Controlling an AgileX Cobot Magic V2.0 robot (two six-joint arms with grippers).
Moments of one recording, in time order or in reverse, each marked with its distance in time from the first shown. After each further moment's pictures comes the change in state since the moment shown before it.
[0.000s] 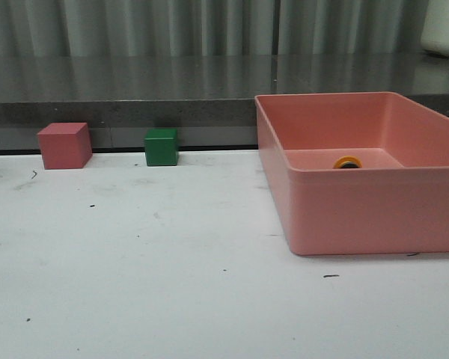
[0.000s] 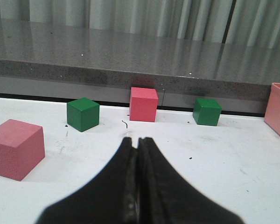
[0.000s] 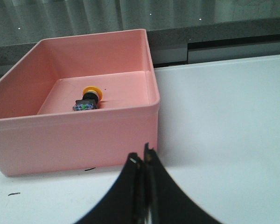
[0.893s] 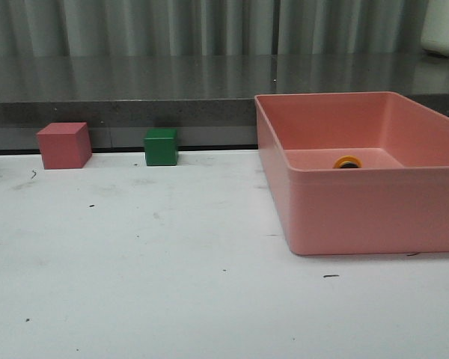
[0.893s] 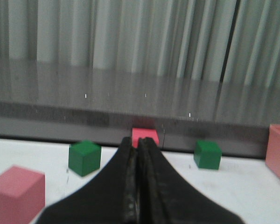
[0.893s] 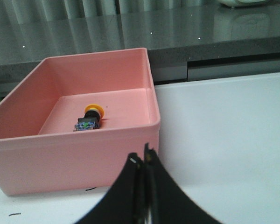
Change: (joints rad) left arm 0.000 0.000 0.000 0.000 -0.205 0.000; right arm 0.000 0.000 0.000 0.000 -0.067 0.000
